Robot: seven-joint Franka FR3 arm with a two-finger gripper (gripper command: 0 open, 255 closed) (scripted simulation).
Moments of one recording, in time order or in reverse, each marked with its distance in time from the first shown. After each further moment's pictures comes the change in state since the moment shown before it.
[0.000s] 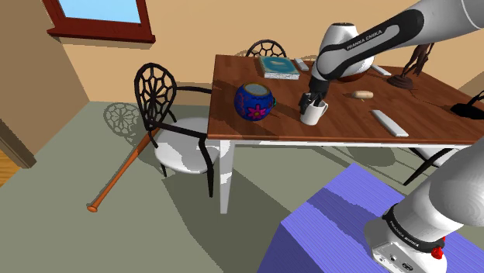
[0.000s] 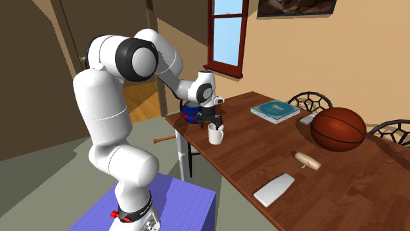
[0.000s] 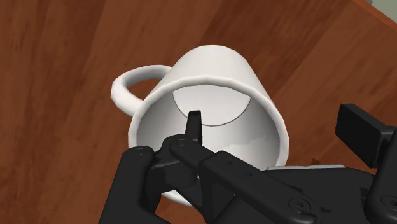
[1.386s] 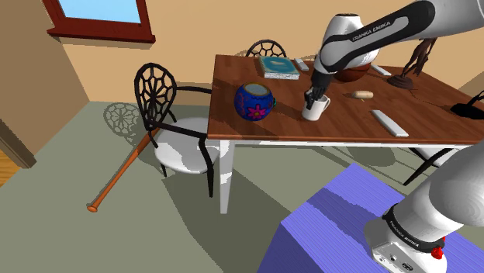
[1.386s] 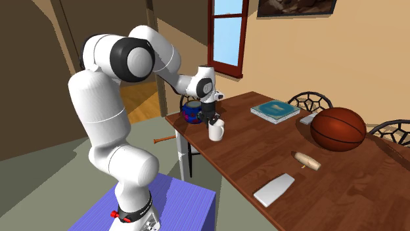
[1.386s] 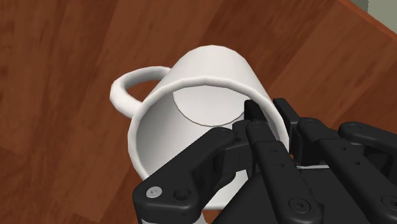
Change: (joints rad) arm 0.000 -0.042 0.001 0.026 -0.005 -0.067 0.001
